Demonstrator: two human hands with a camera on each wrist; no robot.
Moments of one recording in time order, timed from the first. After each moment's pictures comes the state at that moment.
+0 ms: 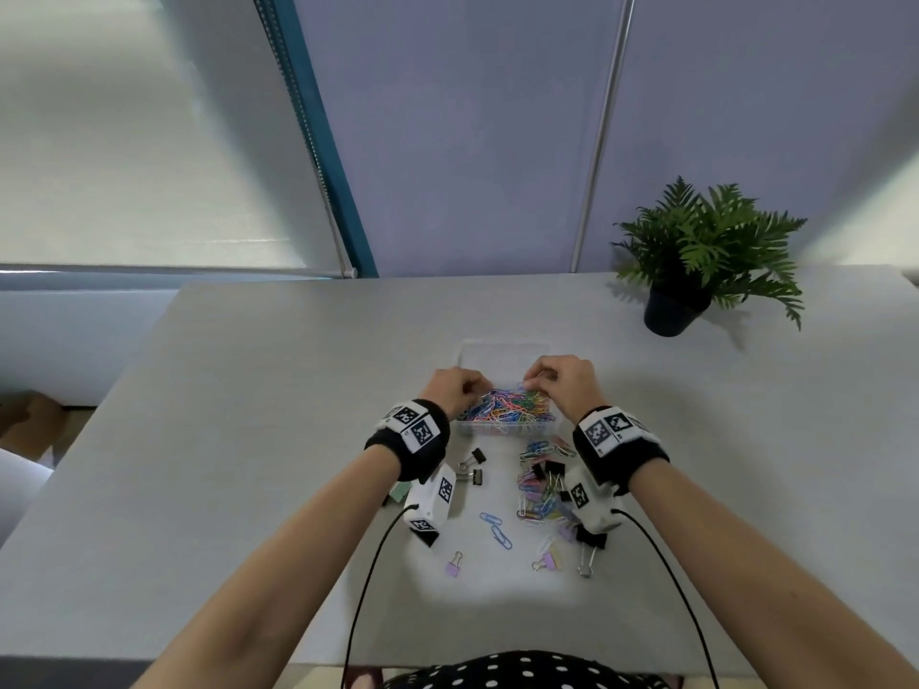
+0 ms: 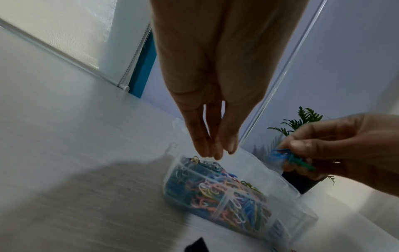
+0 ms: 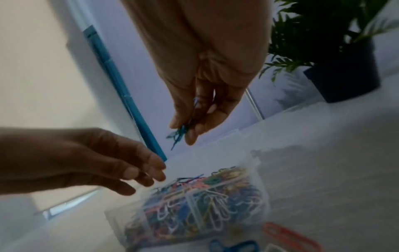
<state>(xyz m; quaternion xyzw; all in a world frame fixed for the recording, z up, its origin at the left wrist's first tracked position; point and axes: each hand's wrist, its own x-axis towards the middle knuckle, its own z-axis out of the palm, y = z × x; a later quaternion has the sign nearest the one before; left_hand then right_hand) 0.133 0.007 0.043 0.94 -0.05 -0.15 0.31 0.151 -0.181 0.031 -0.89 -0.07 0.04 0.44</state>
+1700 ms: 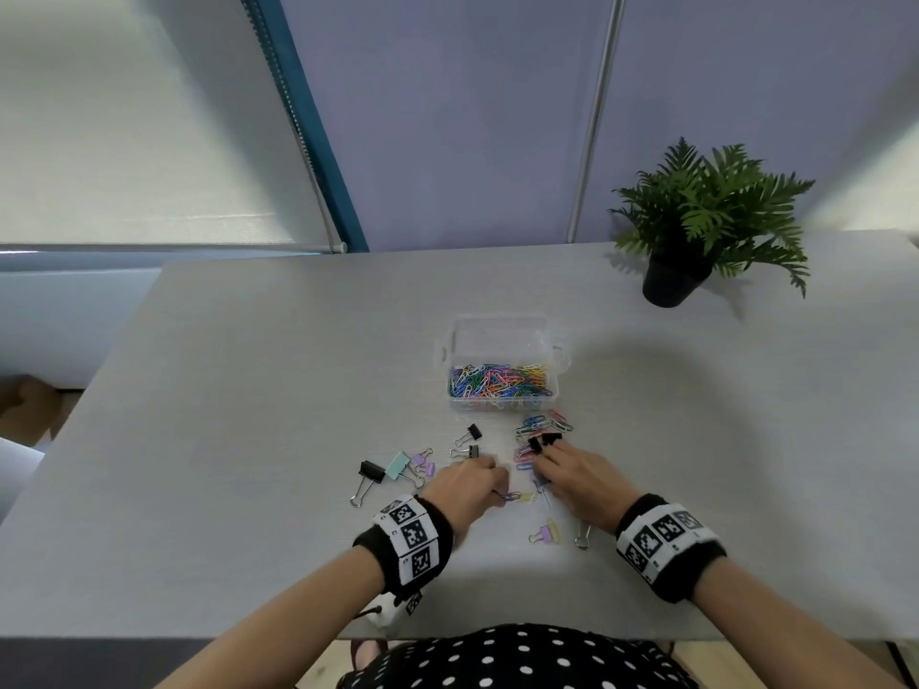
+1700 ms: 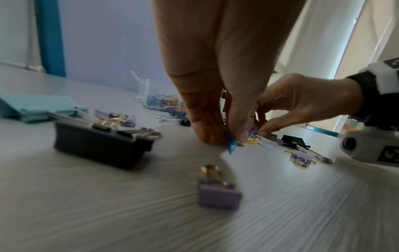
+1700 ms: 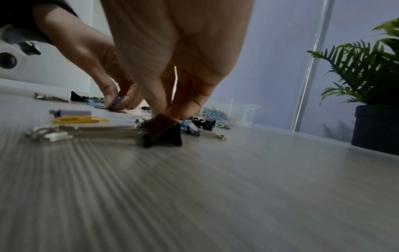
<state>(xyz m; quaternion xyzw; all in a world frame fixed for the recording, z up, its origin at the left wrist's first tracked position) 0.021 -0.018 -0.006 0.94 -0.22 -0.22 0.16 0.035 -0.212 -0.014 -0.92 -0.38 0.06 0.08</state>
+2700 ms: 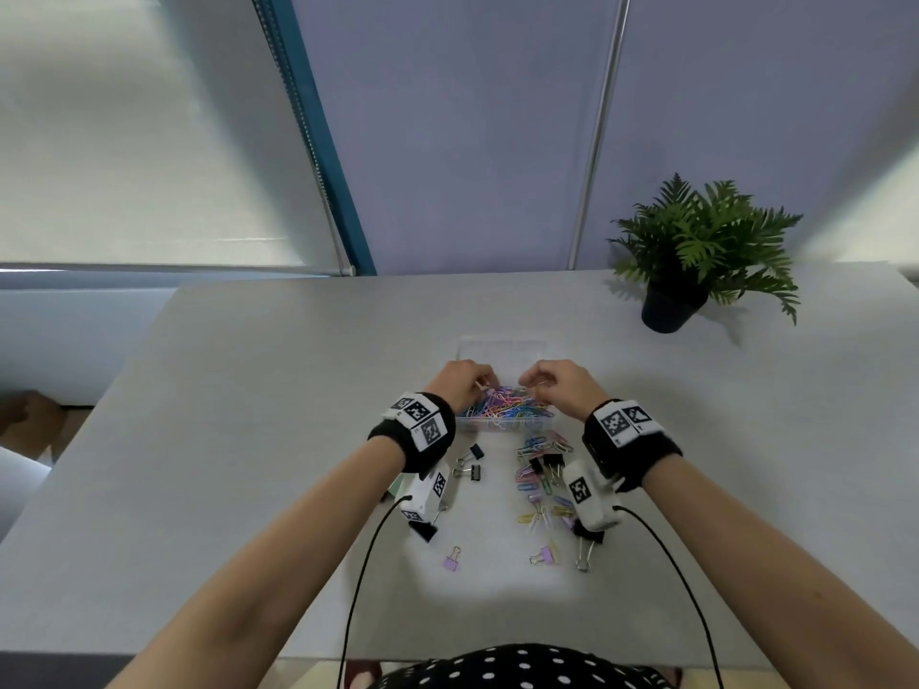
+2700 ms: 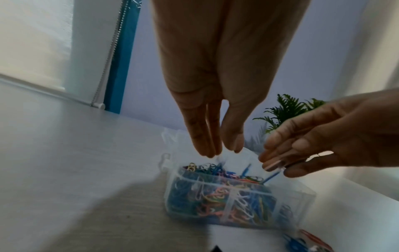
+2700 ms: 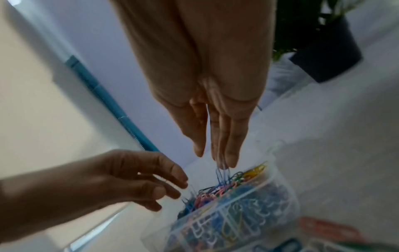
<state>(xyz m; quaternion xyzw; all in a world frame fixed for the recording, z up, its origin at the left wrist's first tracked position) 0.136 -0.003 0.051 0.96 -0.13 -0.14 0.22 0.147 -0.188 0.033 -0.87 -0.08 0.16 0.46</state>
